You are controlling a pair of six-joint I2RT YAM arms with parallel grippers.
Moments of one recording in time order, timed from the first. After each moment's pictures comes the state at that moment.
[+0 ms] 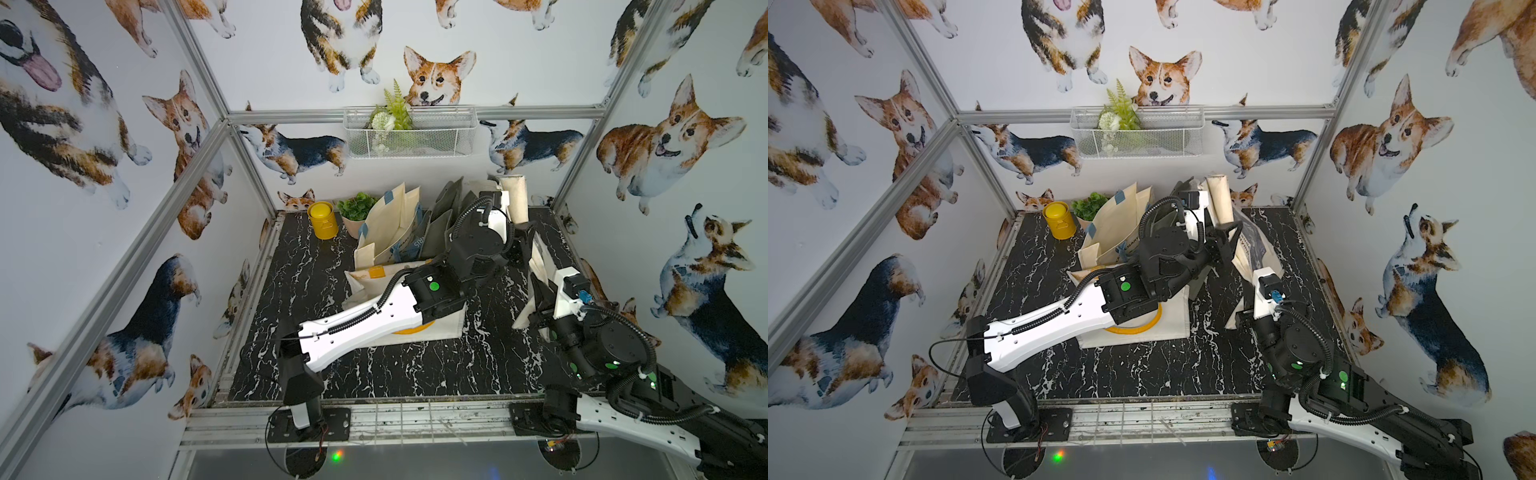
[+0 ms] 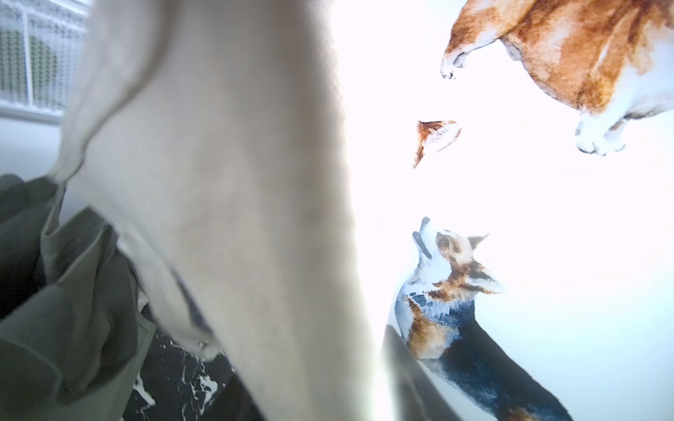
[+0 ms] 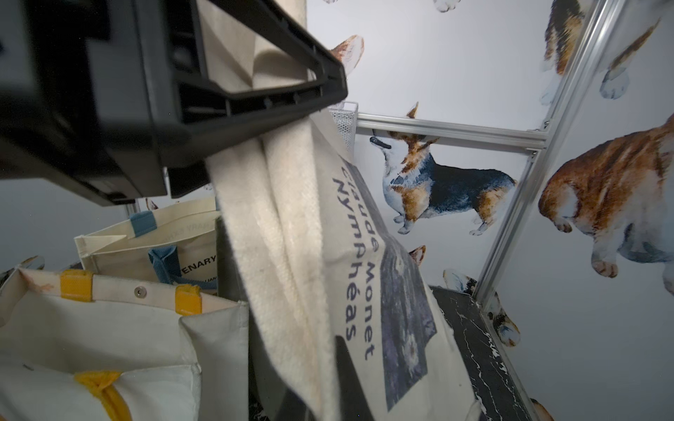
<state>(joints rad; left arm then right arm) -1.21 1.74 1.82 -0.03 -0.38 -0.47 1.19 0.44 0.81 -0.39 0.91 -0.07</state>
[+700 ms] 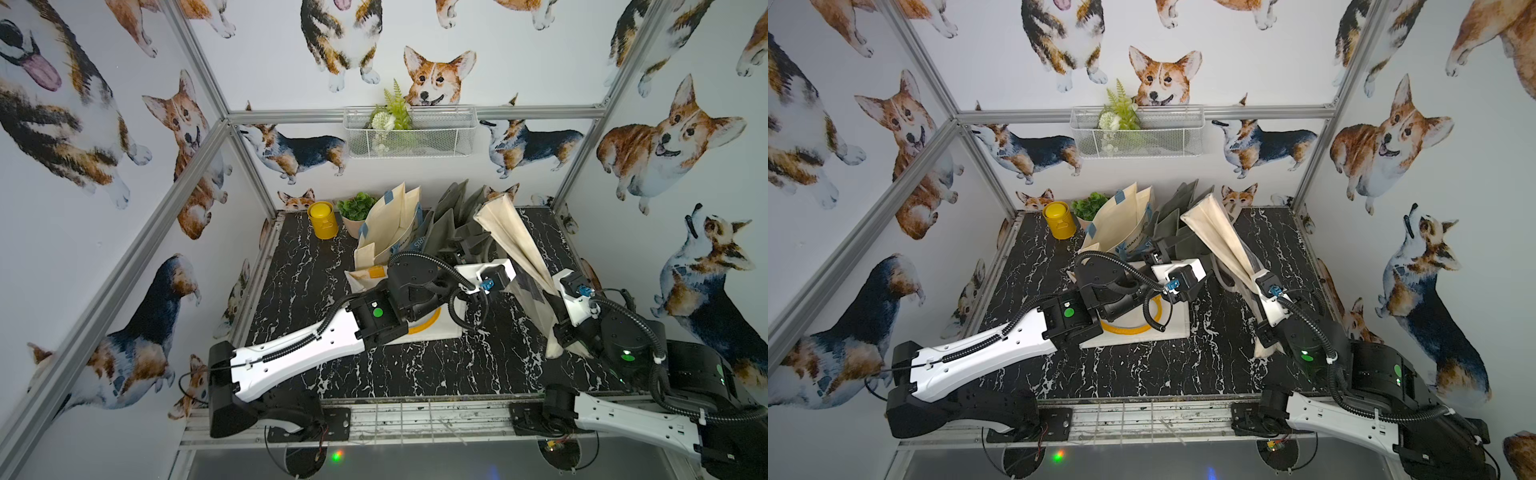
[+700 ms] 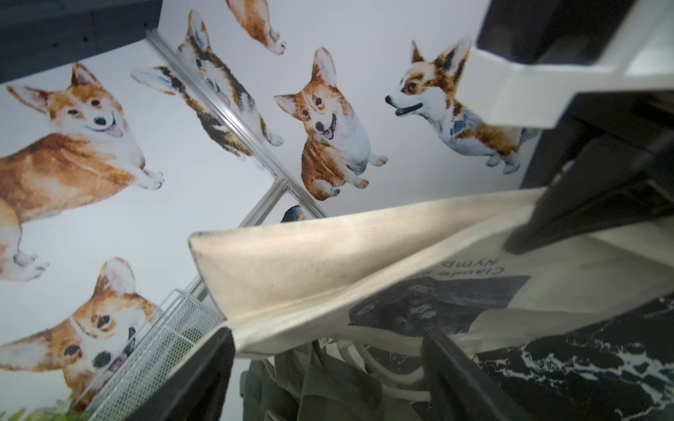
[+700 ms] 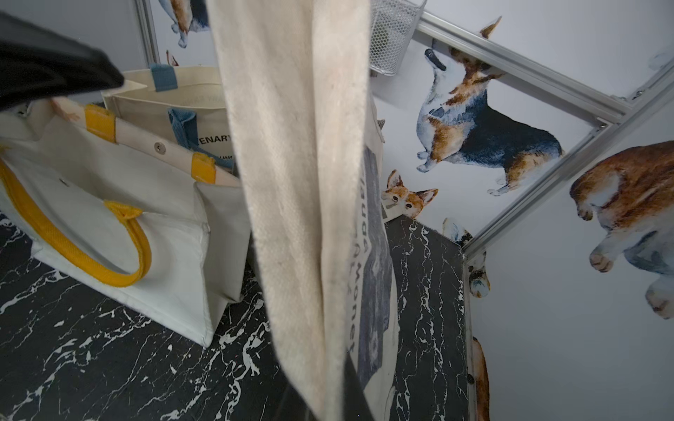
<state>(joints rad) -1.18 1.36 1.35 0.06 -0.08 0.80 1.18 0.57 1.18 -1.12 0.76 0.05</state>
